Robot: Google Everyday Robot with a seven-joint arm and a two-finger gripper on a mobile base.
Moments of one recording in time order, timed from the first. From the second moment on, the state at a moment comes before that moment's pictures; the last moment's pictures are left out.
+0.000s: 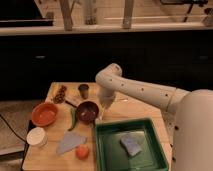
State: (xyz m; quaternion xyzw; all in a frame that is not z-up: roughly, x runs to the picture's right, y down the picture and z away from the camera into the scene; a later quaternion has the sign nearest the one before) arm 0.012 0.098 0.828 -0.24 -0.20 -0.51 0.80
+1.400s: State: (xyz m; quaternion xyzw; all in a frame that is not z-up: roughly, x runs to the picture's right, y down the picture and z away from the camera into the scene) arm 0.024 0.028 0.775 -0.20 -0.17 -0.52 0.81
